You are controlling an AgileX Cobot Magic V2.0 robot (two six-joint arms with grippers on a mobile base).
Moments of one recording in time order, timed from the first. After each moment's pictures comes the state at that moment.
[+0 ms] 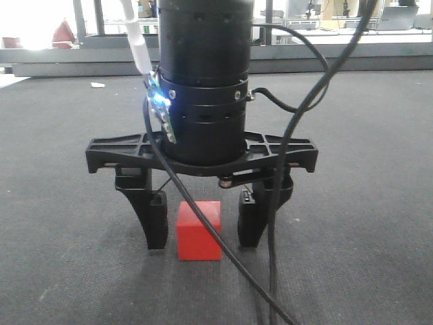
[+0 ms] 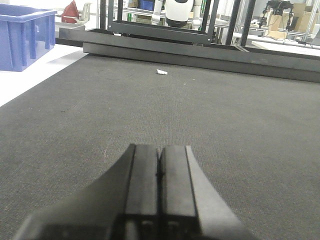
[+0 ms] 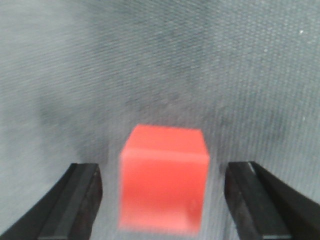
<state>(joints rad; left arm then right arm) -0.03 -0.01 0.03 -0.12 0.02 0.00 0.89 1.86 -1.36 -0.06 0.96 0.95</state>
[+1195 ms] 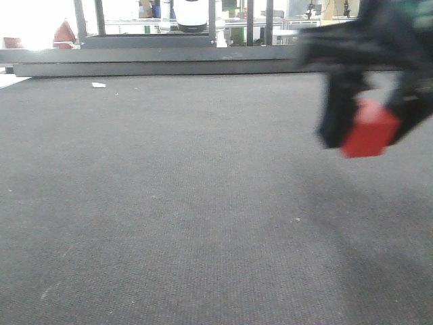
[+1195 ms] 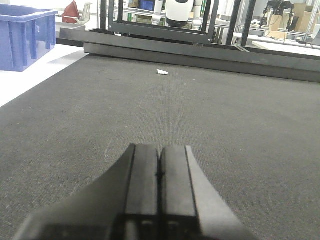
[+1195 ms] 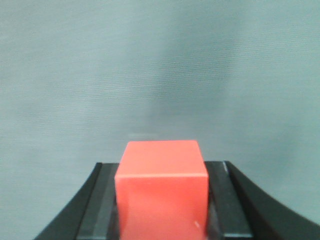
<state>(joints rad) -0.03 -0.01 0.03 -0.12 0.02 0.00 0.49 1.31 -0.92 -0.03 0.72 0.36</state>
